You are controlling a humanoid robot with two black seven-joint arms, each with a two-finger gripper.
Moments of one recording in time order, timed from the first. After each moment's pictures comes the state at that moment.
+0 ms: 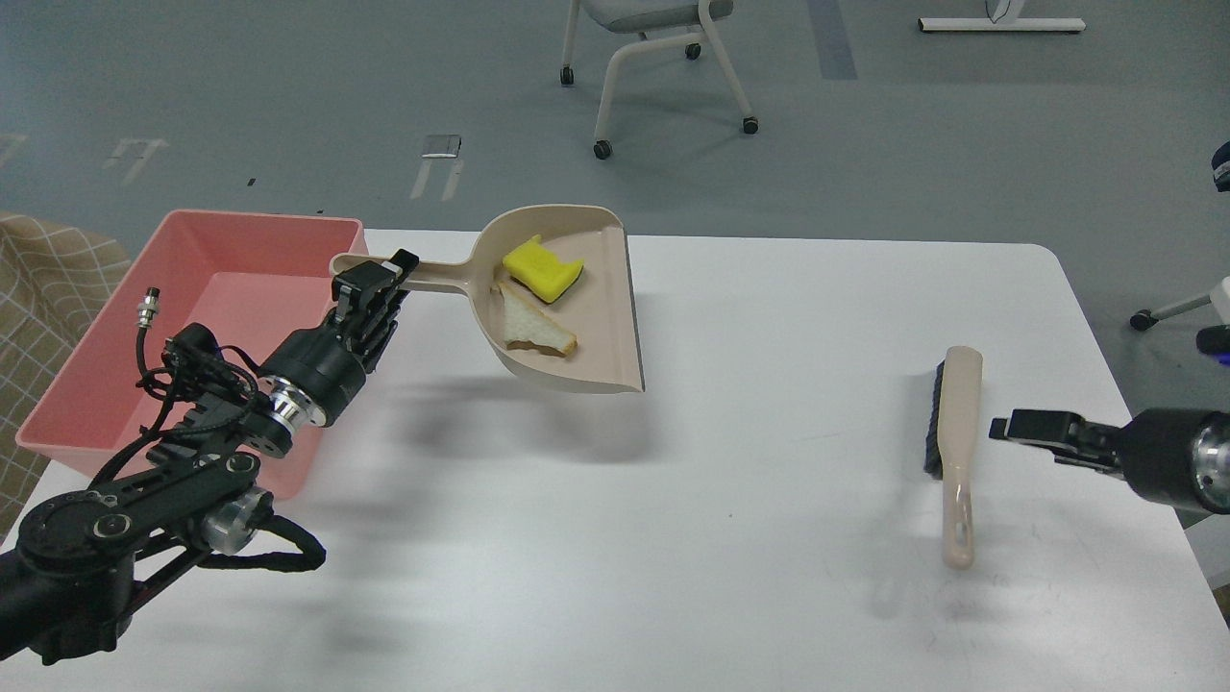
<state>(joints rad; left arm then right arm) -0.42 0.63 -0.58 -1.24 0.65 0.20 -0.49 0.54 -1.06 0.71 1.50 -1.09 0.49 -0.15</state>
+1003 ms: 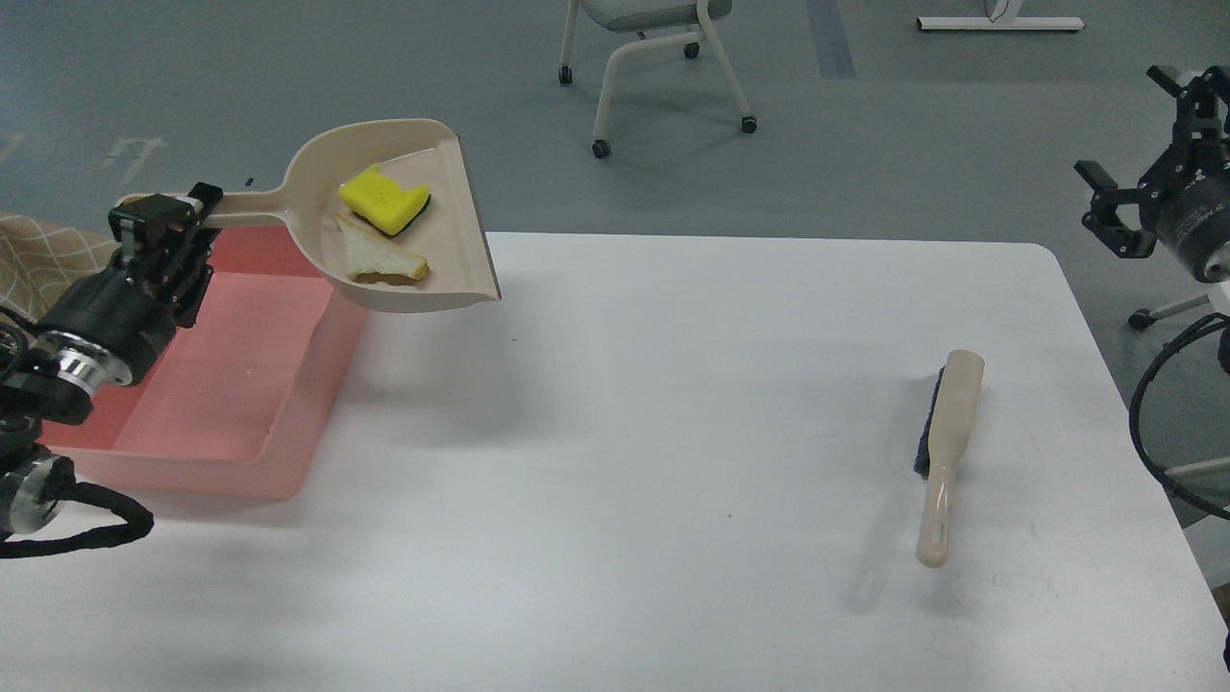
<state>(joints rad) -0.27 1.02 -0.77 -1.38 0.39 0.14 -0.49 0.61 -0.36 1.63 0.84 -0.85 0.49 -0.14</state>
